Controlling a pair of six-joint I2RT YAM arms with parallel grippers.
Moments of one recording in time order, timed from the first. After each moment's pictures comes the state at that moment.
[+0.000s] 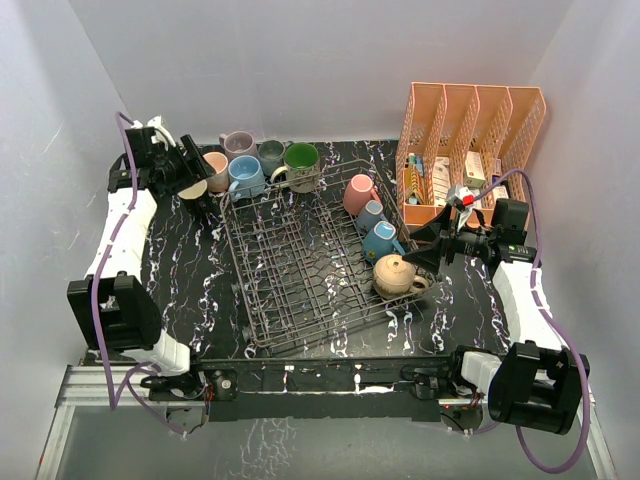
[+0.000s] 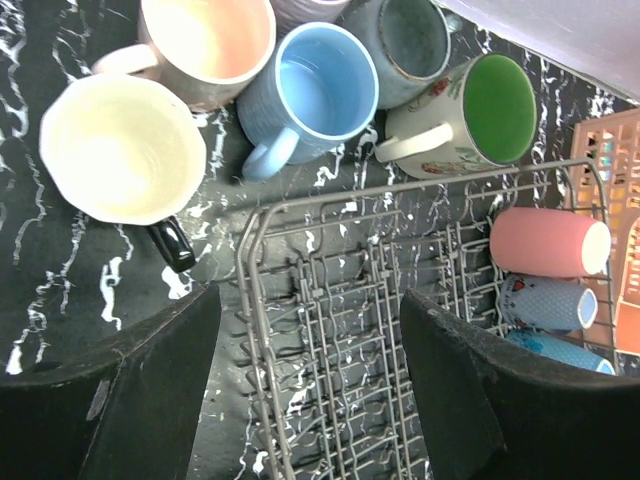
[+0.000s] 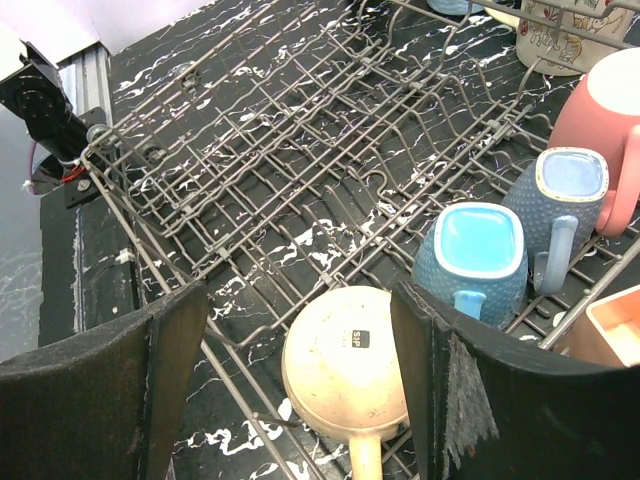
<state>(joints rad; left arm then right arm) 0.10 1.53 1.43 -0.56 0.29 -0.38 -0.22 1.09 0.76 -0.38 -1.38 -0.45</state>
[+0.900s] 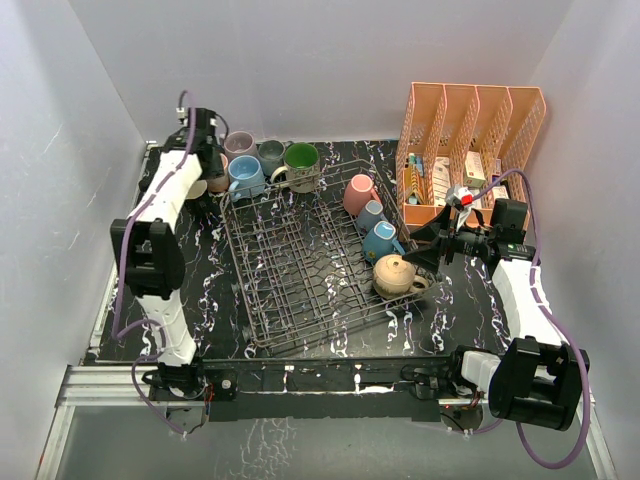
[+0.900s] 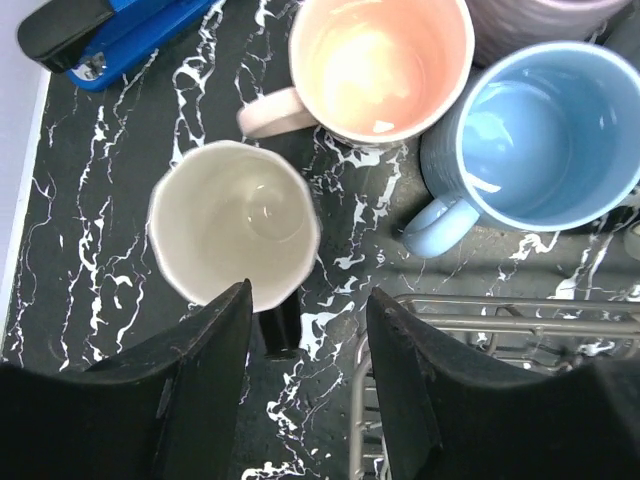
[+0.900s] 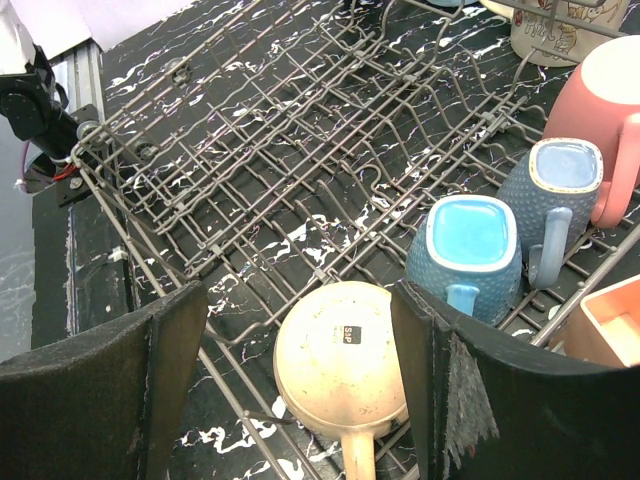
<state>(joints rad) -0.08 1.92 1.80 -0.78 -0.34 -0.26 -0.22 1.11 0.76 -0.37 -1.36 -0.47</state>
